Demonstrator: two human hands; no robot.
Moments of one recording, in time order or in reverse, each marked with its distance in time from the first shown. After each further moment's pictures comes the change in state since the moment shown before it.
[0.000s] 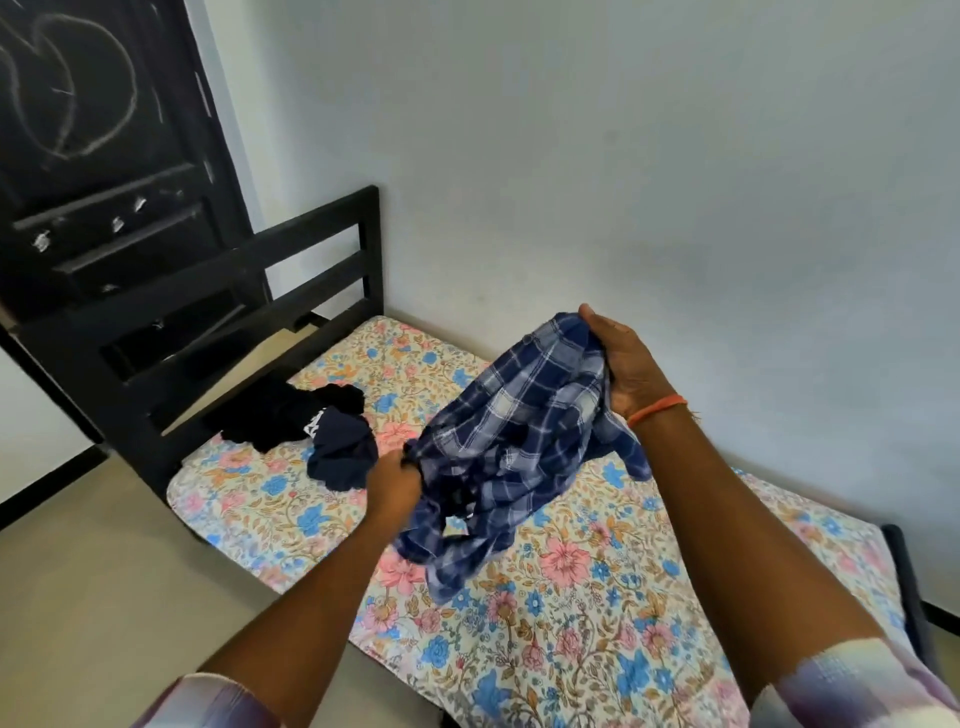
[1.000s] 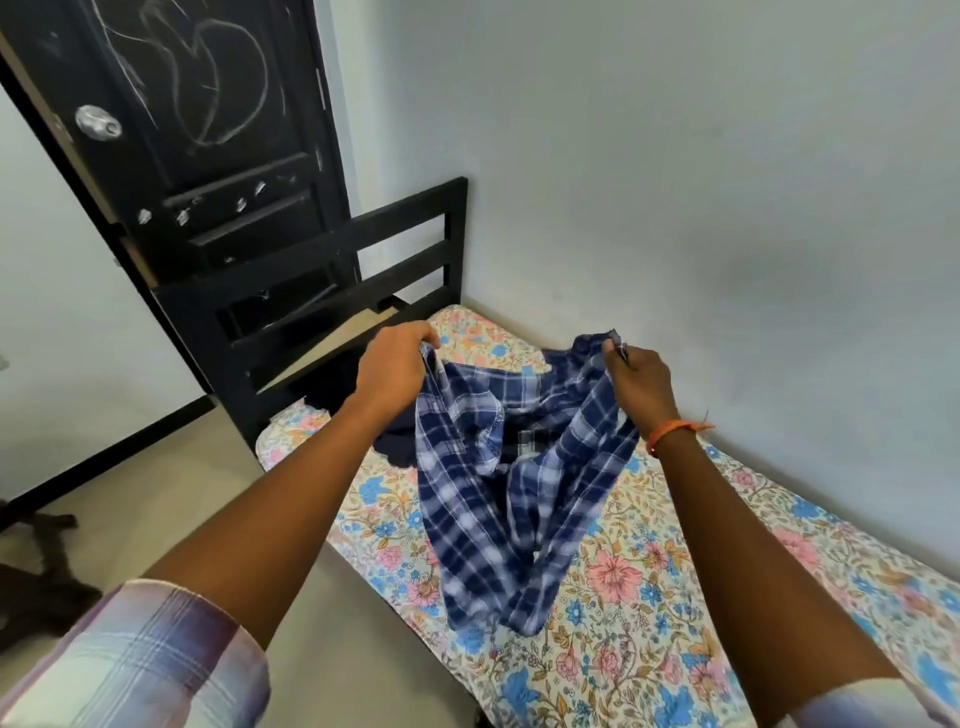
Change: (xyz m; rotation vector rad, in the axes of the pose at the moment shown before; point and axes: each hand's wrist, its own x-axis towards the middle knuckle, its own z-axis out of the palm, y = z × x) left_hand 0.030 0.085 -0.115 0.475 0.328 0.410; right_hand 0.015 0.038 0.020 -1.006 0.186 -0.181
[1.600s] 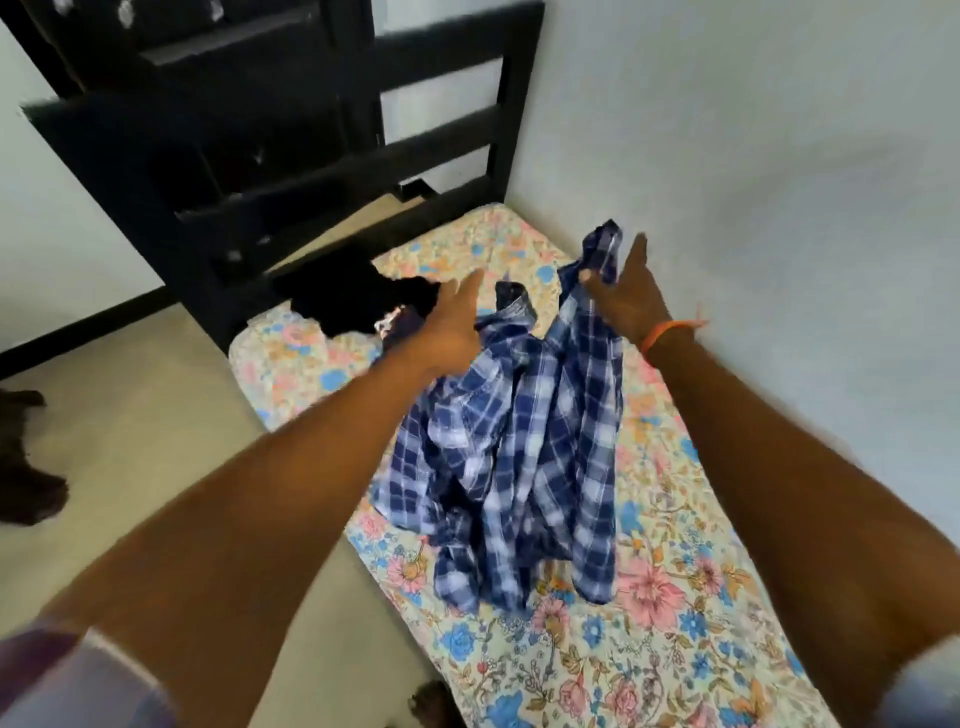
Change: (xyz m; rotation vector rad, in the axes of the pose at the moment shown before) left_hand 0.099 -0.093 0.212 -0.194 -0.527 -0.233; right_hand 0.195 0.098 0.203 -0.072 -0.355 0.057
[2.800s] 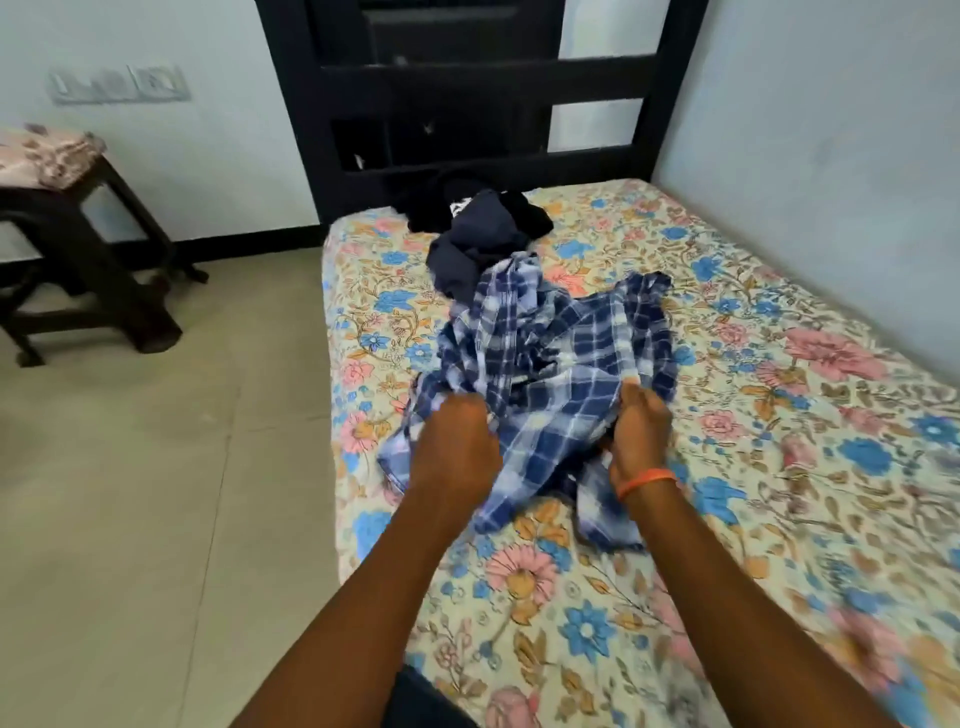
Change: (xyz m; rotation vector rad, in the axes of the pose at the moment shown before) left_hand -0.105 -0.117 0.443 0.257 0.671 -0.328; right_hand -0.080 0.404 0.226 0.787 0.025 0.075
